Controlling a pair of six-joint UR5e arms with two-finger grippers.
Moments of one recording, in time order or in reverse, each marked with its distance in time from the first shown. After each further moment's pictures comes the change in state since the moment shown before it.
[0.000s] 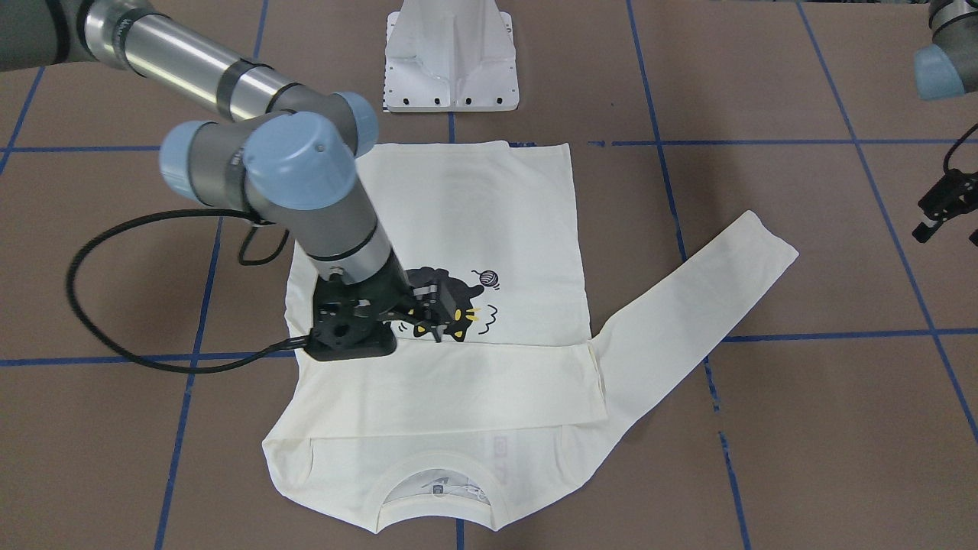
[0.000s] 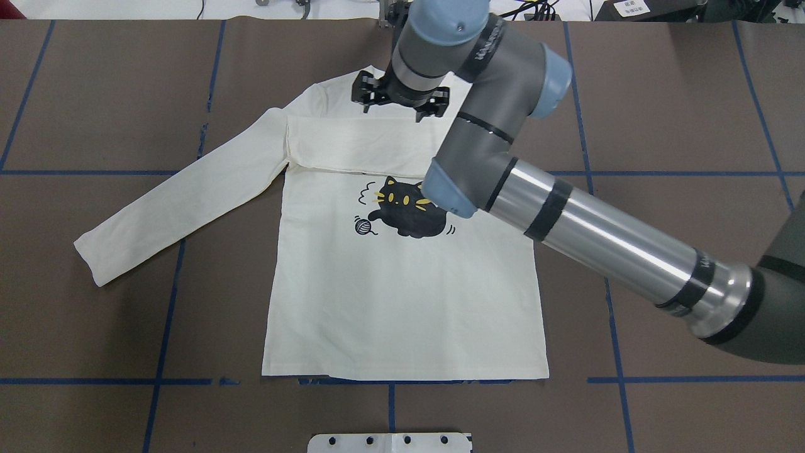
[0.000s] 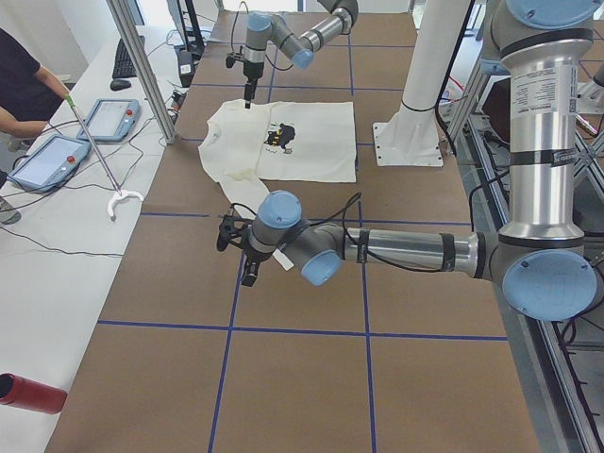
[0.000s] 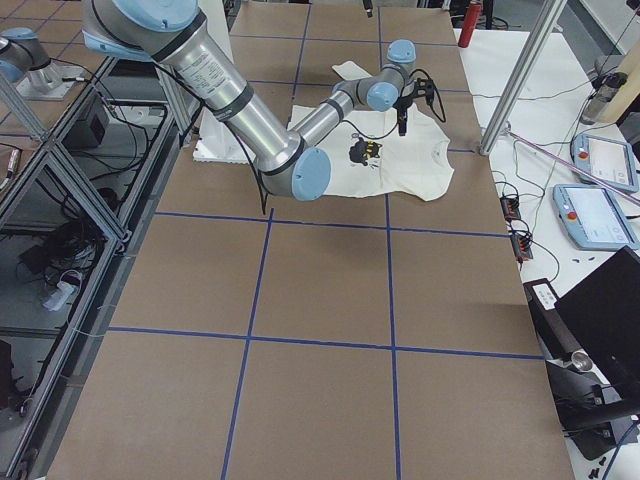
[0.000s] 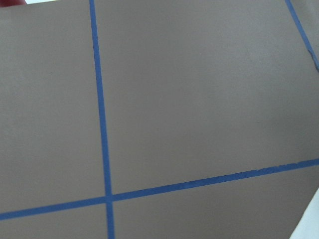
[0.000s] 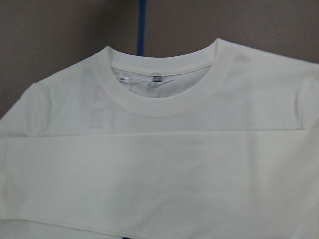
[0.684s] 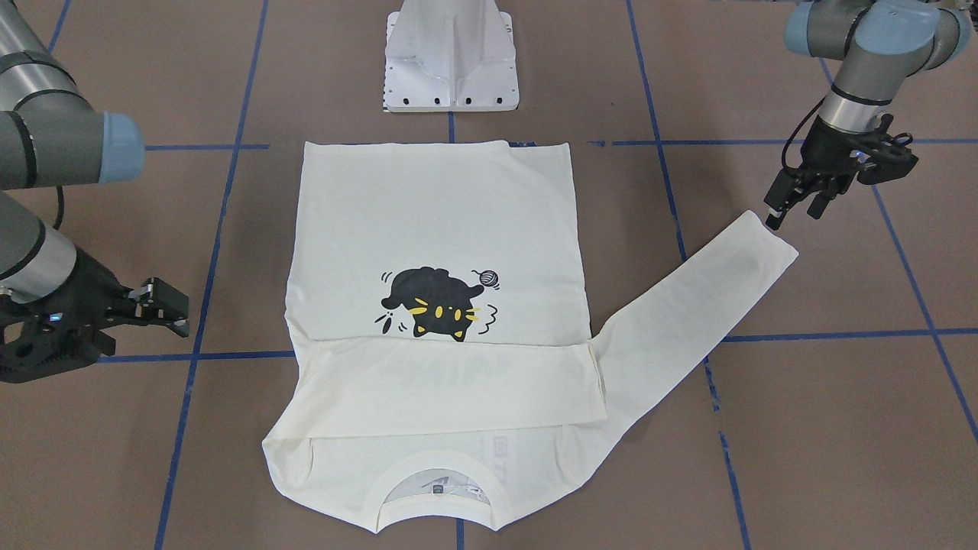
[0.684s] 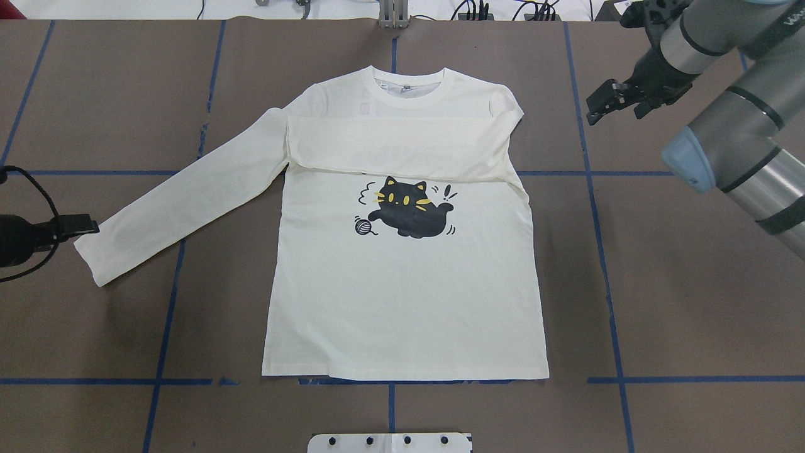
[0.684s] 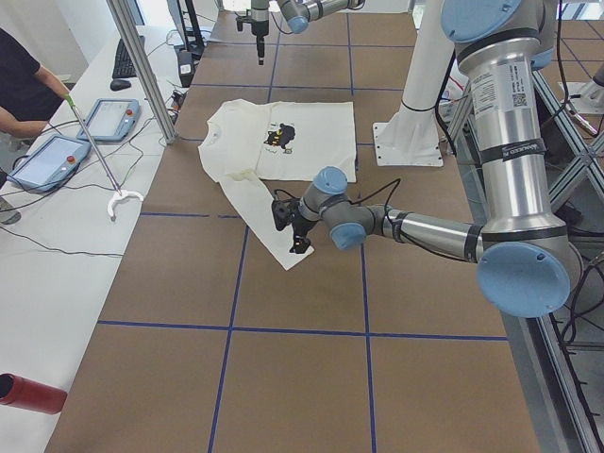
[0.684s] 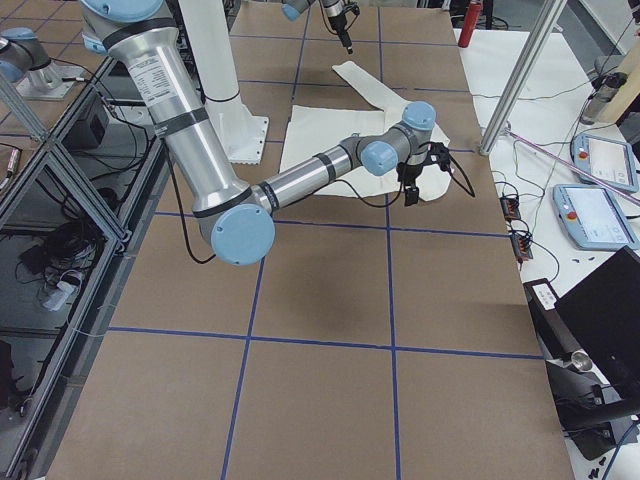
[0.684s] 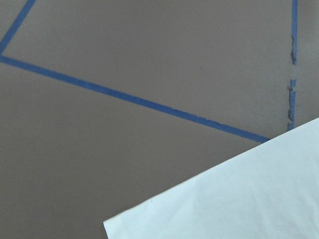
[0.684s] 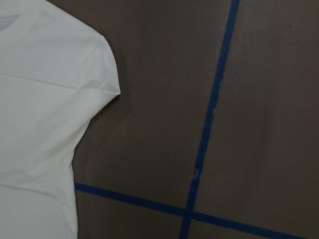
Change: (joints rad) left arm 0.523 0.100 -0.139 -0.016 0.476 -0.620; right arm 0.253 -0.400 0.178 -0.052 0.214 -0.514
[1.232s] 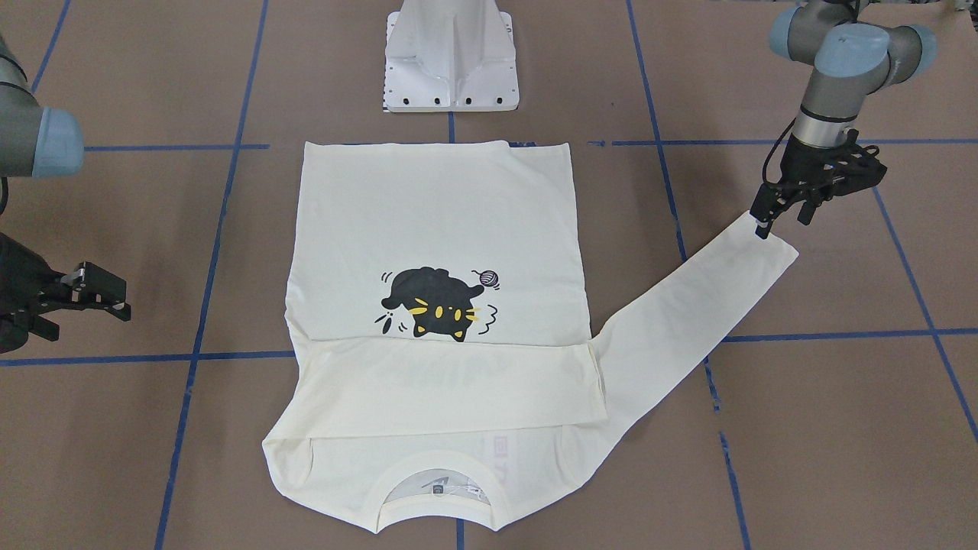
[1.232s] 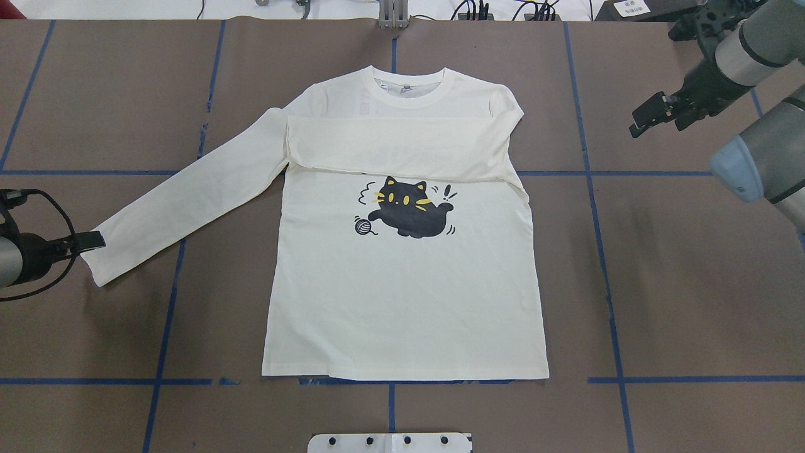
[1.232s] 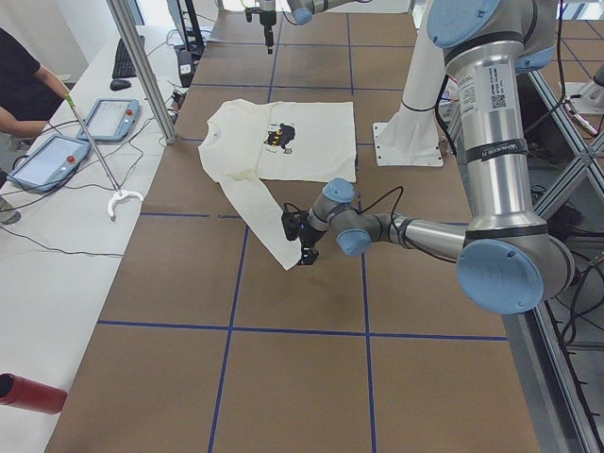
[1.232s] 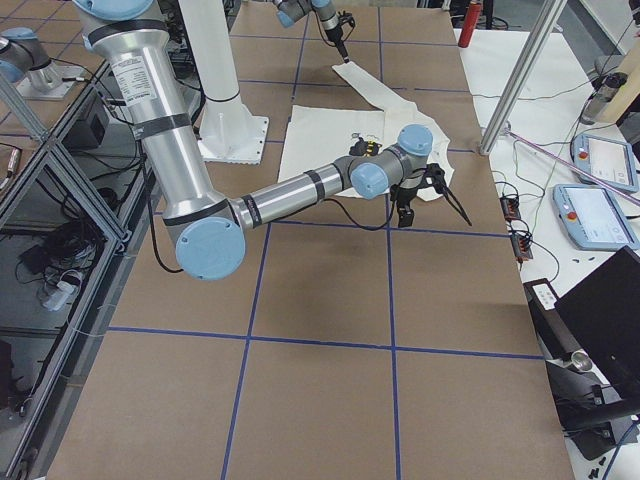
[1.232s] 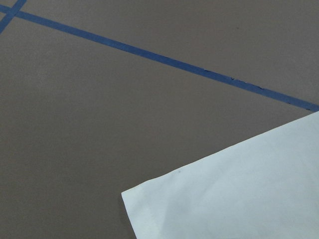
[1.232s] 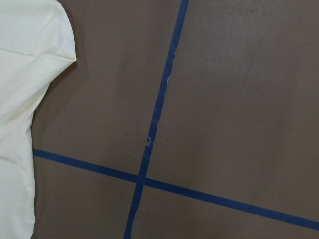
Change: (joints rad) left arm 0.076 -0.024 0.075 0.011 0.091 -0.017; right arm 0.044 -0.084 0.025 0.013 0.045 -0.068
